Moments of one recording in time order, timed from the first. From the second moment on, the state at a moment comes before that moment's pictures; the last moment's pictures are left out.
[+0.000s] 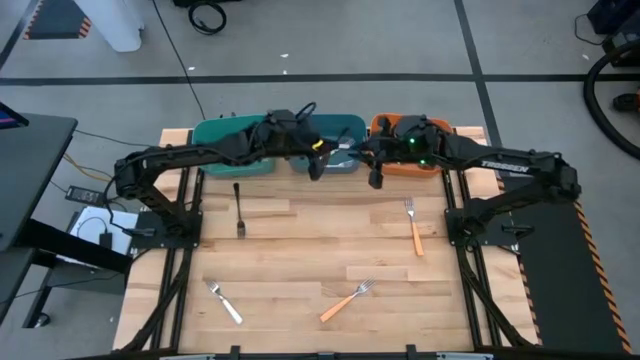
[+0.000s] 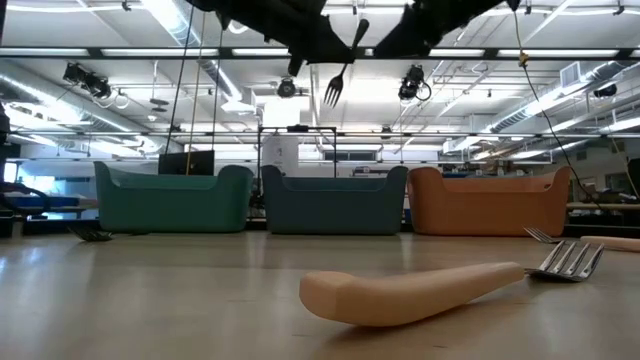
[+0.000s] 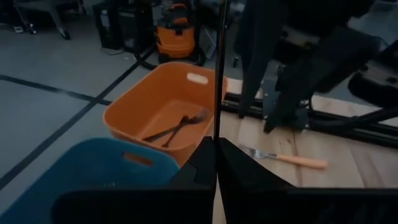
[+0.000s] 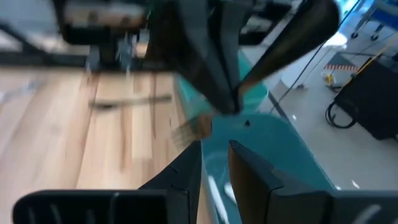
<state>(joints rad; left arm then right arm) 0.31 1.59 1.31 -0.01 0.06 -0.04 -0.30 1.19 1.06 -0.25 -0.02 -0.21</state>
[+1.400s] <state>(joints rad) 0.40 1.58 1.34 -0.15 0.15 -0.07 -0.36 1.20 1.06 -0.25 0.14 0.04</state>
